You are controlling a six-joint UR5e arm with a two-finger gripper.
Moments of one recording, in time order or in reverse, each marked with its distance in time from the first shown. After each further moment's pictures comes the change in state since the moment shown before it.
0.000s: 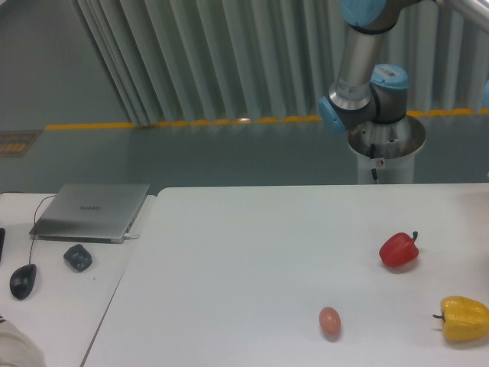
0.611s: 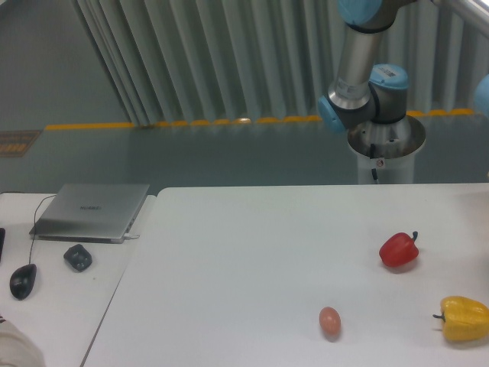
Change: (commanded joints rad) arm -0.043 0.054 -0.132 0.147 0.000 0.005
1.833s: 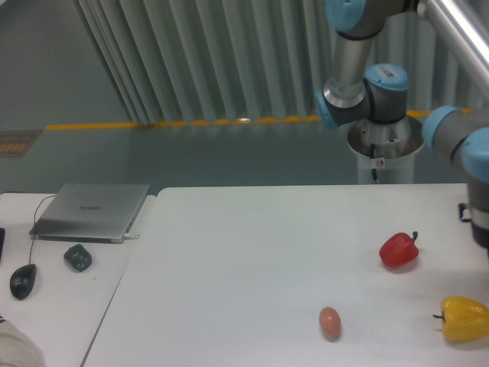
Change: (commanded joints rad) arm -0.216 -0.146 0.110 0.046 0.212 -0.147
